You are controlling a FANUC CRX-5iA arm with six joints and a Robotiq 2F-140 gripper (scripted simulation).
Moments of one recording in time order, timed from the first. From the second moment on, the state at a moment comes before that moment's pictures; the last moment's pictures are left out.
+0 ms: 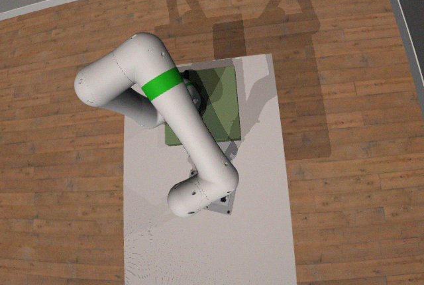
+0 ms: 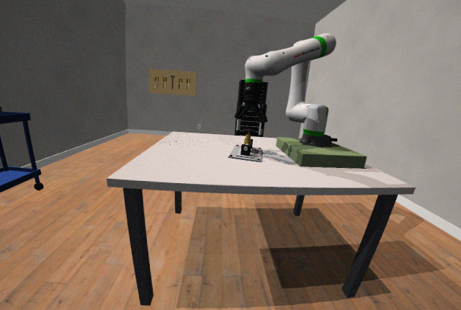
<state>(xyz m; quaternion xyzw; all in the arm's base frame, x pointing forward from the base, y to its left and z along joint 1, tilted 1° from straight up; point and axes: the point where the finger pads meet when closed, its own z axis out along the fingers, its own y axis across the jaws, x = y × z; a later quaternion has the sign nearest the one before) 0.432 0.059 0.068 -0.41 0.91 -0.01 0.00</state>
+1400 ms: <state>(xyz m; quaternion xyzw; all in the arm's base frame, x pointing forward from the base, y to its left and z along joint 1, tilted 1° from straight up) 0.432 0.059 0.069 -0.41 0.91 -0.01 0.00</state>
